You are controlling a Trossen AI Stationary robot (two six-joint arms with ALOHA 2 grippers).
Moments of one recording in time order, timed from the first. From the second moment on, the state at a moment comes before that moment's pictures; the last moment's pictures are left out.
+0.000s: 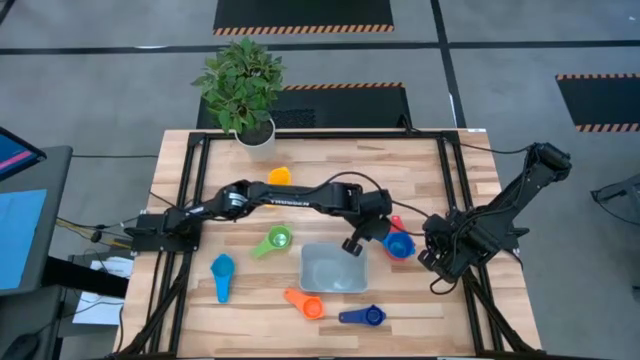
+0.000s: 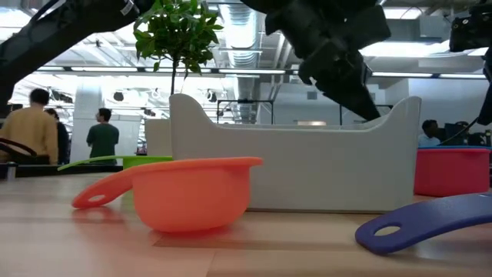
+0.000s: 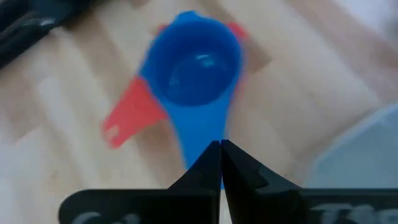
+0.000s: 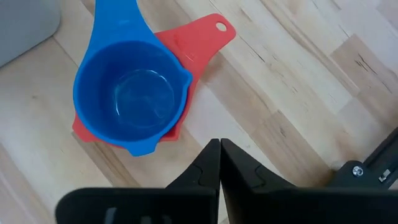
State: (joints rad) left arm 0.00 2.47 2.35 -0.84 0.18 0.60; right arm 0.78 1.09 0.71 -1.20 0.50 1.47
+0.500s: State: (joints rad) left arm -0.04 2.51 2.35 -0.82 0.20 0.59; right arm 0.78 1.09 0.71 -1.20 0.50 1.47
